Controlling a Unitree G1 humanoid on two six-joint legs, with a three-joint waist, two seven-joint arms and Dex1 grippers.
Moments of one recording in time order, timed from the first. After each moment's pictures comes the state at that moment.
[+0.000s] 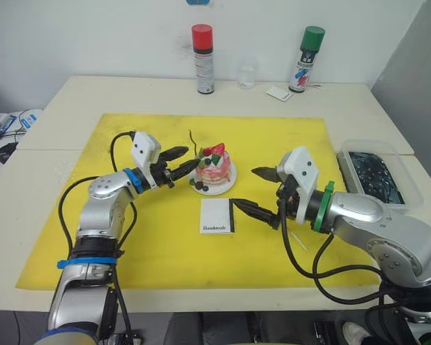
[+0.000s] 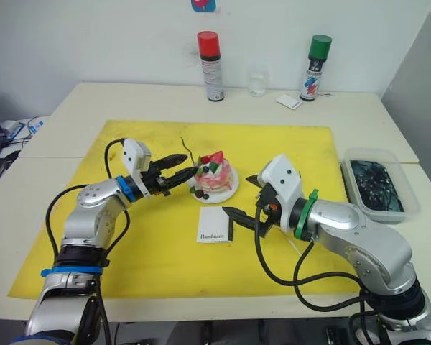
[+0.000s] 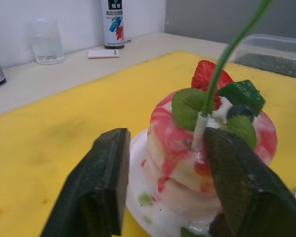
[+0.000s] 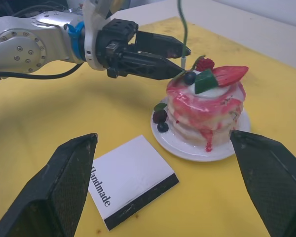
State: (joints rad) left arm -0.56 0.52 0.10 0.32 -0.35 0.15 -0.95; right arm -0.44 -0.56 0.14 -0.68 0.72 0.95 0.36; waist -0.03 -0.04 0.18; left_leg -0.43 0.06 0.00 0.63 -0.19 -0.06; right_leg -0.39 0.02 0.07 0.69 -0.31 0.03
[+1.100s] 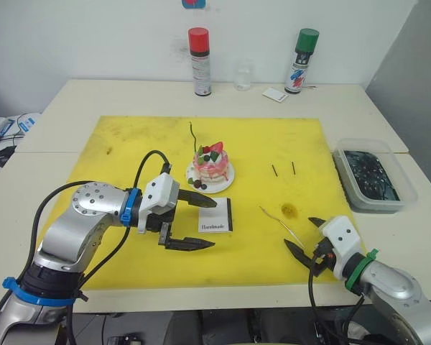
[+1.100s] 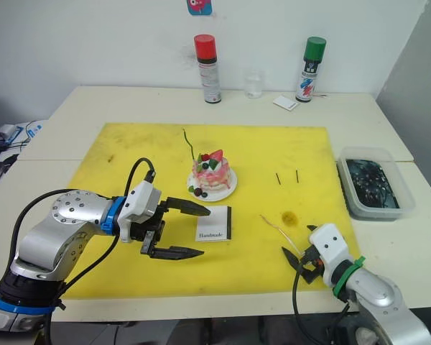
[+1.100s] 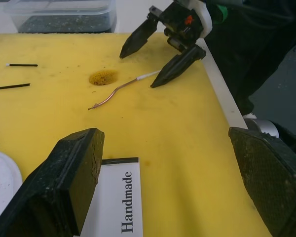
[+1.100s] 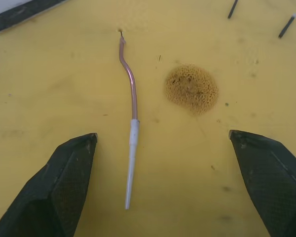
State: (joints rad) left arm -0.34 0.80 -0.08 -0.27 -0.49 0.37 -1.37; right arm 0.27 -0.59 0.04 -0.66 0.25 0.52 0.39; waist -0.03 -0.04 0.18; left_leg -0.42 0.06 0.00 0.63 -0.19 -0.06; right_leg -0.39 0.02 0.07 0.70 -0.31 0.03
